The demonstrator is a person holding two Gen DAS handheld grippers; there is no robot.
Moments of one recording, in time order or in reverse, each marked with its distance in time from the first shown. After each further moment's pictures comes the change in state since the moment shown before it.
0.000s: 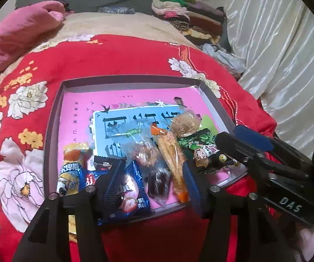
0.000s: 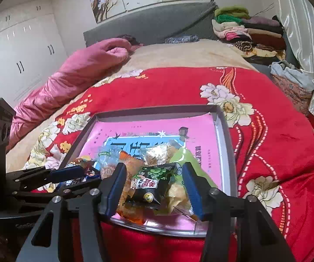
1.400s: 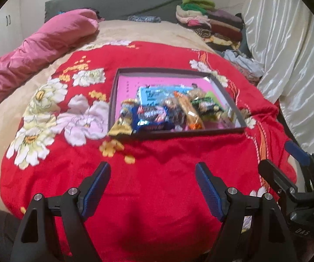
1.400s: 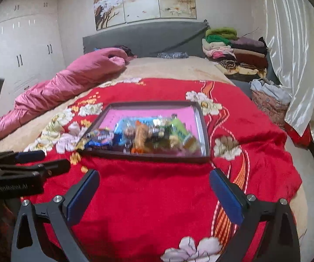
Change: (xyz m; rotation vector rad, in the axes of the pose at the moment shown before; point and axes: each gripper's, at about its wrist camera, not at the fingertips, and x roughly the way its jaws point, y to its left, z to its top) left arm -0.122 -0.009 -0.100 -0.052 -0.044 0.201; right arm -0.125 0.052 -0.092 -0.075 -0.080 -0.134
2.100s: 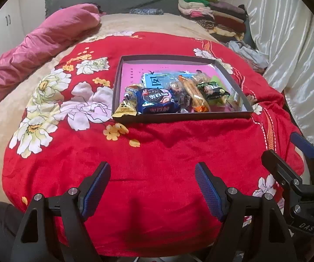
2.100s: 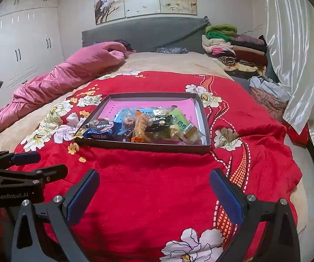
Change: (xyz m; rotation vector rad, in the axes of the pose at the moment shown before) left arm 0.007 0.000 -0.015 0.017 0.041 0.035; right arm 0.002 0.006 -0.009 -0.006 0.024 -0.018
